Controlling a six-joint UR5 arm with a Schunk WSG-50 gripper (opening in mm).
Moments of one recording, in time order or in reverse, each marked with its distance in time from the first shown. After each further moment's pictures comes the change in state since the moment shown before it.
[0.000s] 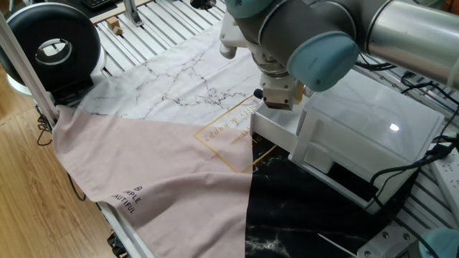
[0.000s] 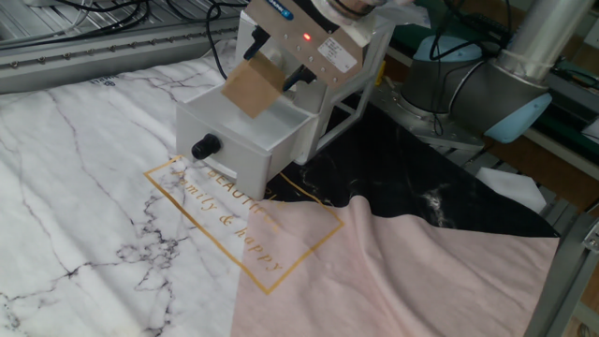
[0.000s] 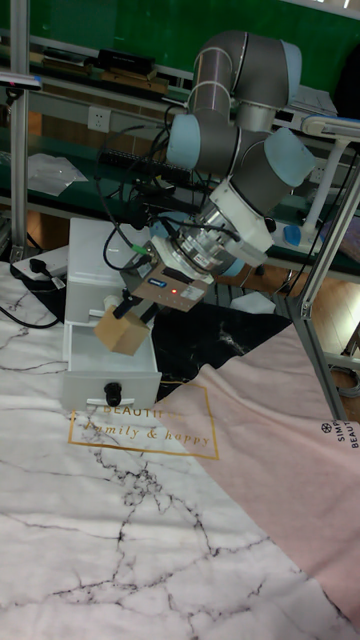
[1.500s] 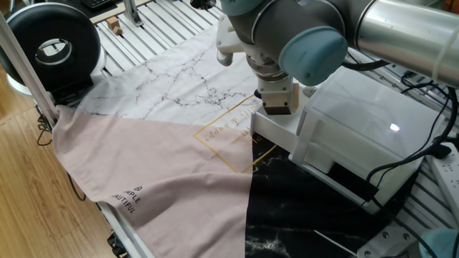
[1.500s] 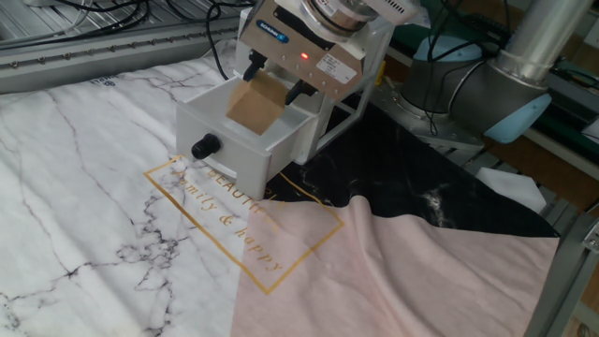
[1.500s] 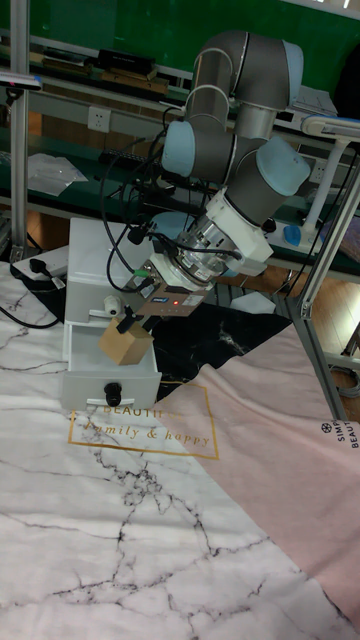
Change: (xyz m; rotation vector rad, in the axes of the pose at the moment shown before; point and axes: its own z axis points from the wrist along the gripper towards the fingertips) arm -0.015 0.012 0.013 -0.057 -0.021 -0.173
